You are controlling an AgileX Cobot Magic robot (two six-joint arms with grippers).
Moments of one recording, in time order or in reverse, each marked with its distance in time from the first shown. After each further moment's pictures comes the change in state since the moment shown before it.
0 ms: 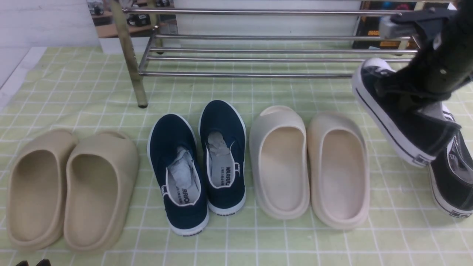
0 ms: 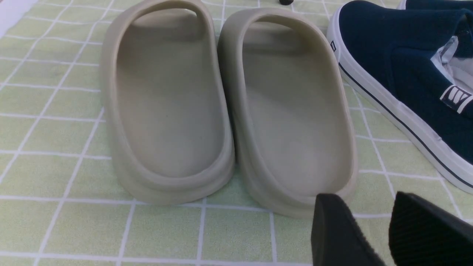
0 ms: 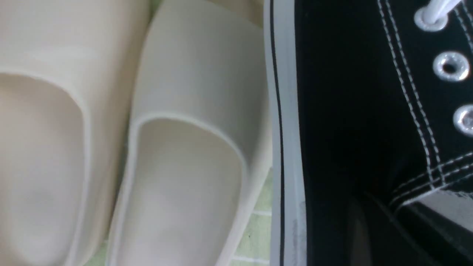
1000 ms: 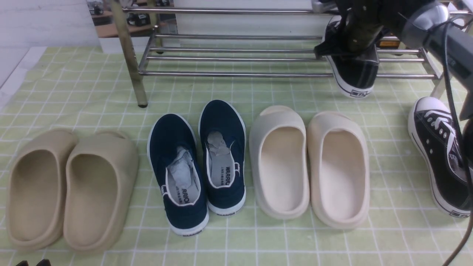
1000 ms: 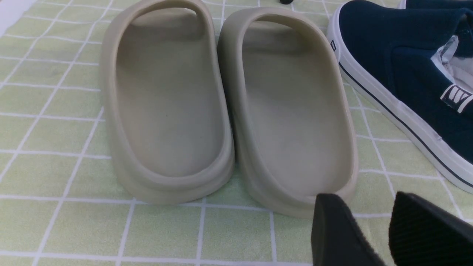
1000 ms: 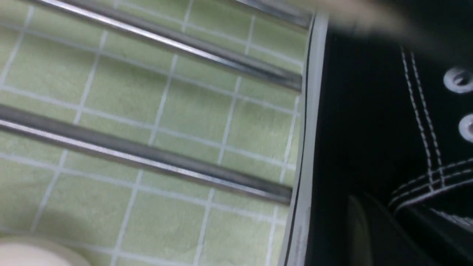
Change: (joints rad) right arm 0.021 0.649 -0.802 -0.199 -0.091 -0.039; left arm 0.000 0.000 0.000 0.000 0.000 0.000
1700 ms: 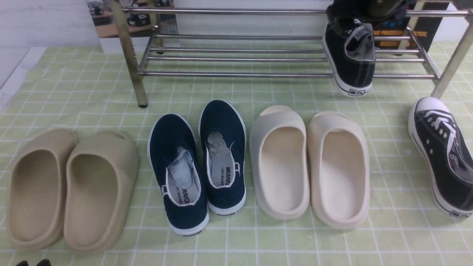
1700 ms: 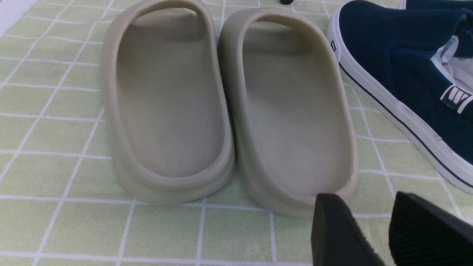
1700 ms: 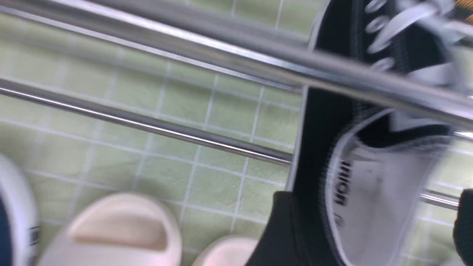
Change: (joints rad) right arm -0.007 -0.286 0.105 0.150 0.107 -0.012; left arm 0.000 0.000 0.000 -0.002 0.000 0.000
